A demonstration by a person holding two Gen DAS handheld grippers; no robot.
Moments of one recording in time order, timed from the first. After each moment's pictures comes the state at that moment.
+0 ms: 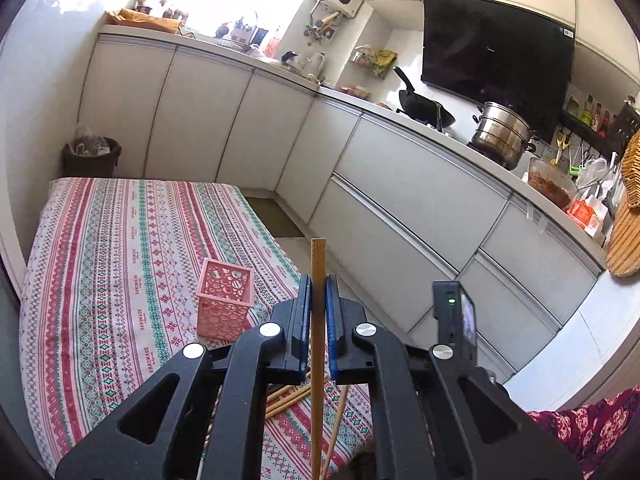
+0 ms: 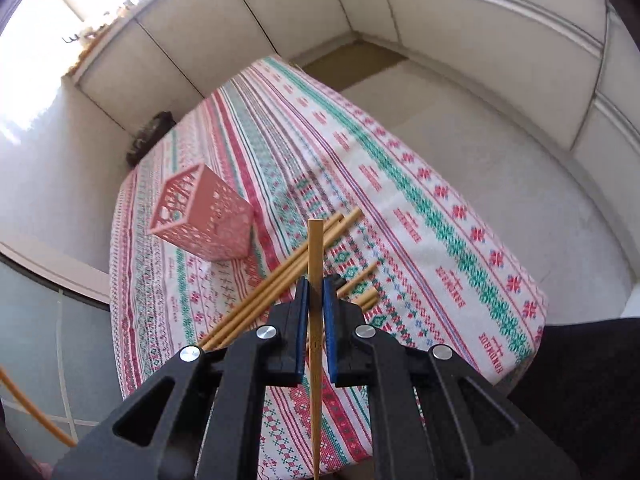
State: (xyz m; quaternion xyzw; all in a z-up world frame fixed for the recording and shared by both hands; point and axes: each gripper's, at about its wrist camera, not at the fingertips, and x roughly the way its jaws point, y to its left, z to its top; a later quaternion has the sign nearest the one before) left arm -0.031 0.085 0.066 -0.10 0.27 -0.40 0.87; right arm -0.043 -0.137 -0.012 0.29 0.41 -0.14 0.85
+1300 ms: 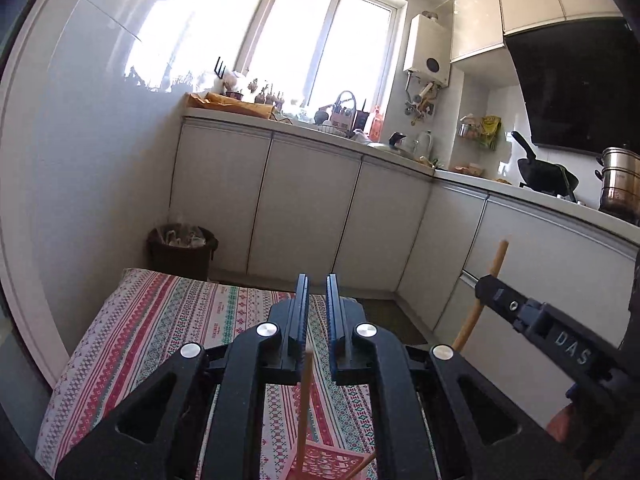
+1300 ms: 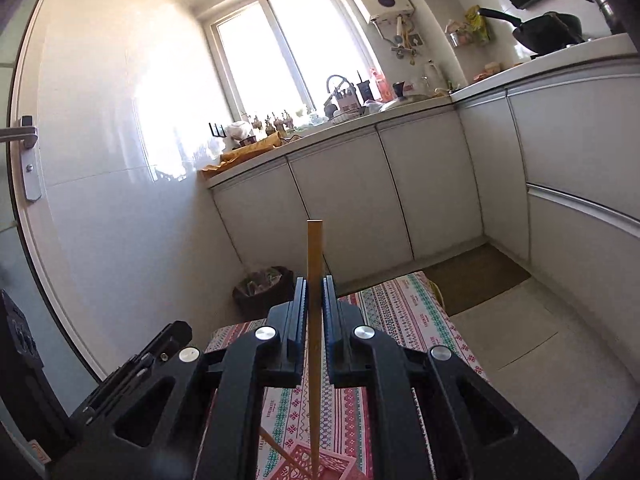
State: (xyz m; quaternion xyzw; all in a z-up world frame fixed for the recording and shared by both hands) left arm 0.106 0.018 0.064 -0.10 0.13 -0.18 0.97; right arm 0.084 -0.158 0.111 0.18 0.13 0.00 0.98
